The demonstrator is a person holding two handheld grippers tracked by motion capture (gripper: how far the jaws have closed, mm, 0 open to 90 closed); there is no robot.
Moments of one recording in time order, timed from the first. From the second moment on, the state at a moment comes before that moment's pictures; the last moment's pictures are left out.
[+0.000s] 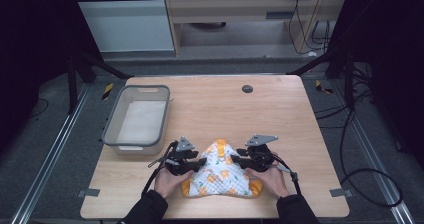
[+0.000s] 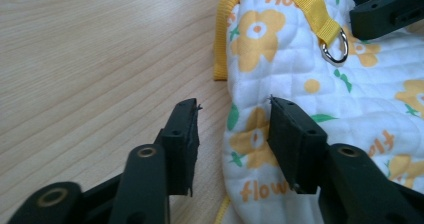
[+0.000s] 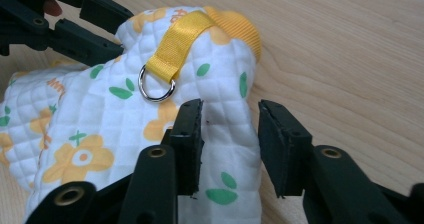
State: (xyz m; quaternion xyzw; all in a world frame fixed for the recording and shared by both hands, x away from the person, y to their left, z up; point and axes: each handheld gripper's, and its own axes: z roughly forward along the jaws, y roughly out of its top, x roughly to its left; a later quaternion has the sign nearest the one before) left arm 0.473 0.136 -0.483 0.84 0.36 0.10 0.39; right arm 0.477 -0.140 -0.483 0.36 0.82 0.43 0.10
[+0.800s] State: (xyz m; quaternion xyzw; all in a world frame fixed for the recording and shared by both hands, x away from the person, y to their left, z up) left arm 0.460 0.144 -0.457 0.83 0.34 0.09 0.43; right arm 0.461 -0.150 -0.459 0.34 0.81 0.46 0.10
